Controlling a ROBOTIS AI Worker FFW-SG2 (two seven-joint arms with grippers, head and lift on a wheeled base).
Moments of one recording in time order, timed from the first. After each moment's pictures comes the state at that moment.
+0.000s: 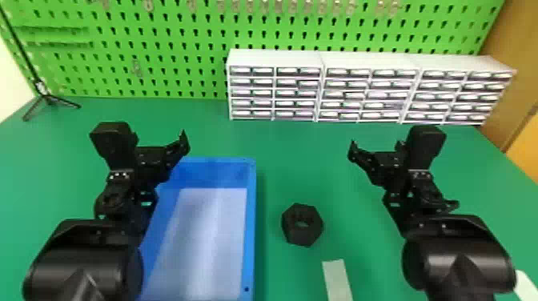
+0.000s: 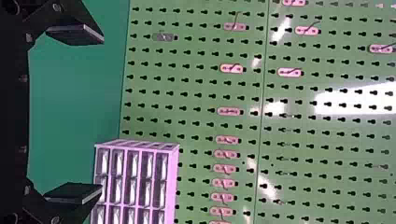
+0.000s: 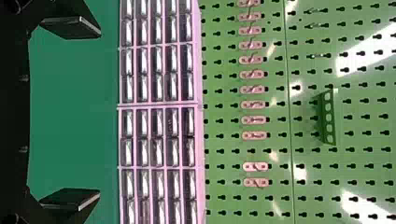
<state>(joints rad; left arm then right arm) -0.07 0.07 -0.02 -1.67 0.13 0.13 0.04 -0.18 -0.04 -0.02 -1.52 -0.09 0.16 0.05</state>
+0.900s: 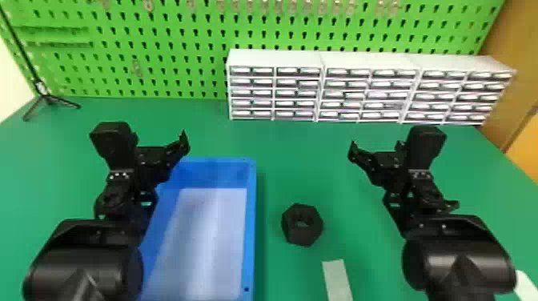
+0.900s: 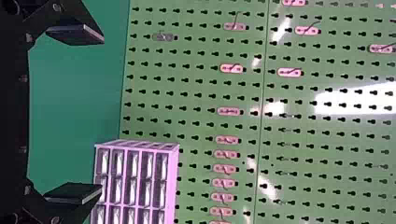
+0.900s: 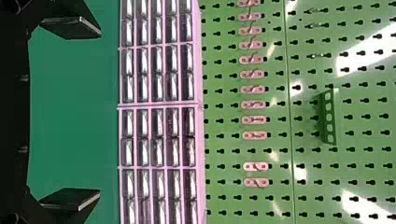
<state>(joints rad) -0.07 0.07 -0.02 -1.67 0.13 0.13 0.04 -0.17 -0.05 -0.02 -1.52 -0.09 0.16 0.05</state>
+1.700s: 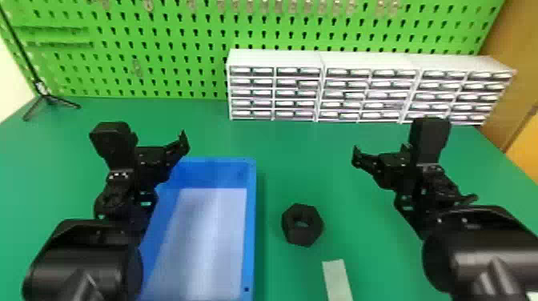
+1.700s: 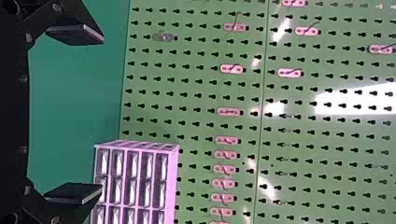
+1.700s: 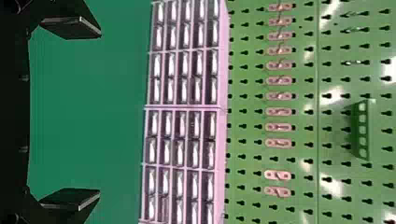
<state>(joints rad) -0.07 0.07 -0.02 -1.67 0.13 0.13 0.04 -0.11 -0.09 0.00 -1.81 -0.07 0.54 0.05</state>
